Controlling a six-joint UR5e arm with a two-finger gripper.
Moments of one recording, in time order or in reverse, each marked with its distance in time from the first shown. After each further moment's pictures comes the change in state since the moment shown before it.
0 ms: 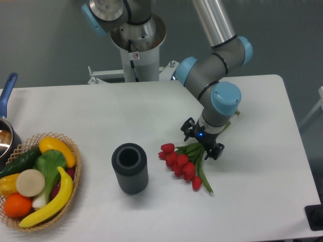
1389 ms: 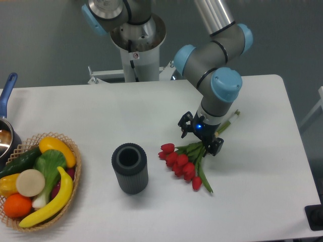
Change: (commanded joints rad) arm 0.011 0.069 -0.006 -0.006 -0.066 0.008
